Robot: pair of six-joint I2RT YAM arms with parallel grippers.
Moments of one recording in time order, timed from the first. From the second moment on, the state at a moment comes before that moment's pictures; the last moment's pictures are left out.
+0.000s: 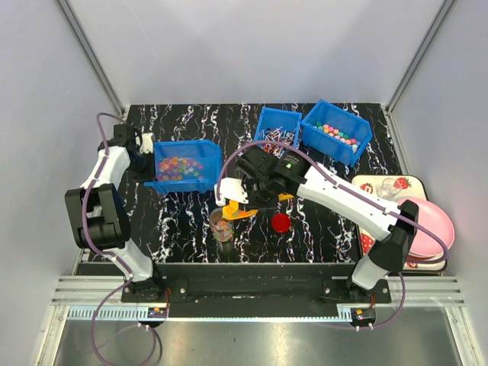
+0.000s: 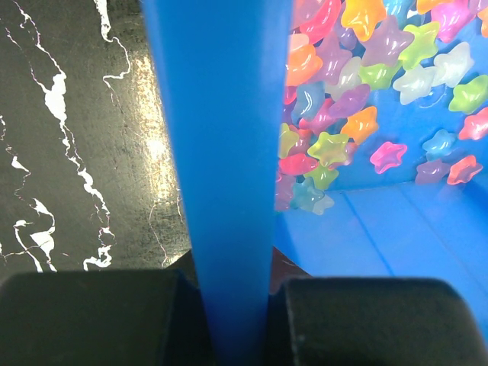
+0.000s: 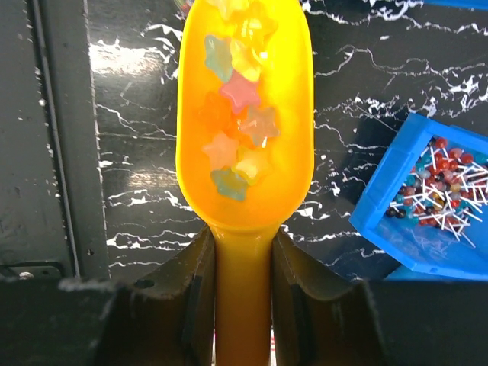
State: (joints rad) left arm 0.19 1.67 1.27 -0.81 0.23 0.10; right arm 1.00 1.63 1.69 -1.19 -0.08 -0.75
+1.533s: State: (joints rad) left arm 0.19 1.67 1.27 -0.81 0.25 0.10; right arm 1.08 1.73 1.83 -1.30 0.10 -0.80
